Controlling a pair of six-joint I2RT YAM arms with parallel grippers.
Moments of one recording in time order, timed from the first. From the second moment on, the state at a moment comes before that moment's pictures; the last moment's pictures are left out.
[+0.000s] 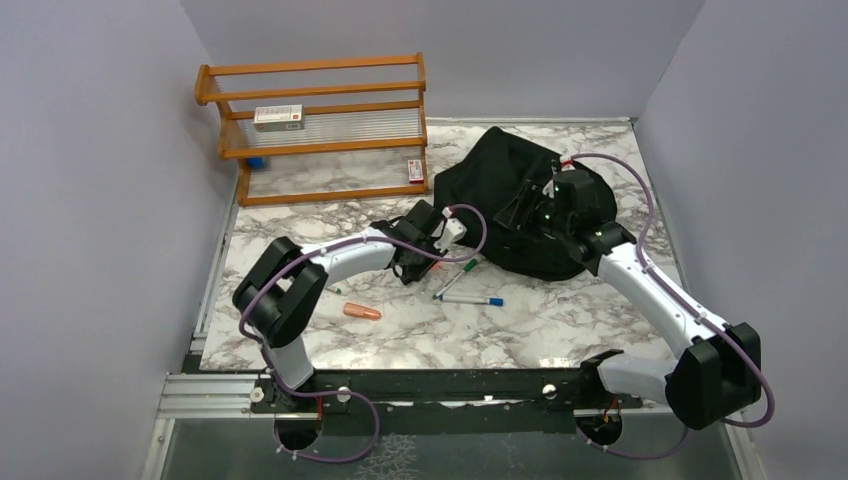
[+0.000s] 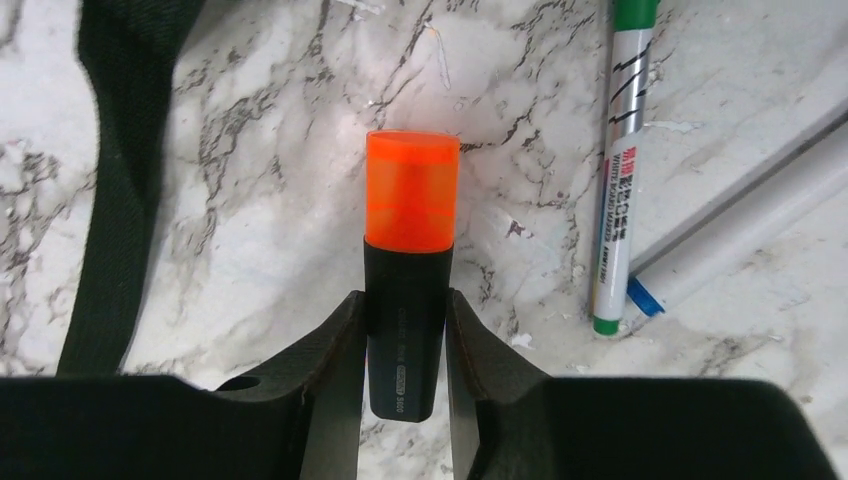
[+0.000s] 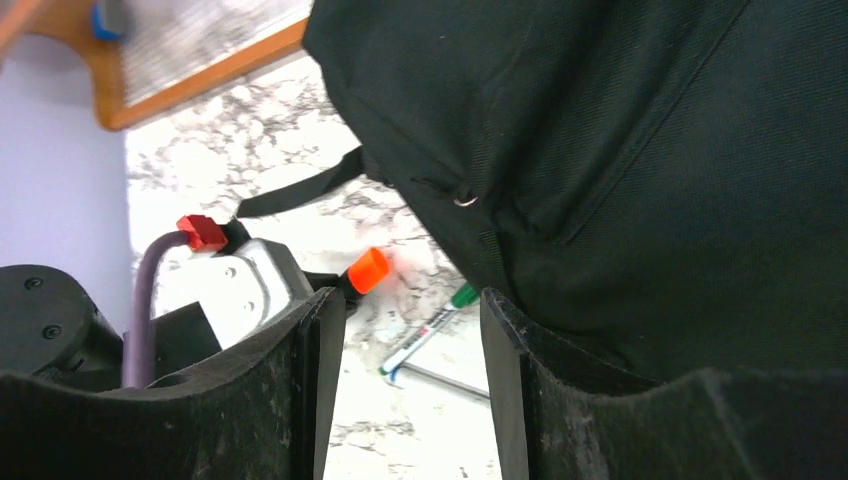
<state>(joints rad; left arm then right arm) -0.74 1.76 1.08 -0.40 0.03 0.16 0.37 1.22 0.93 -0.32 -0.10 0.64</state>
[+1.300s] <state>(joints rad) -0.74 1.55 1.07 -0.08 0.42 -0.25 0.37 1.20 0.65 0.16 -0.37 1.06</state>
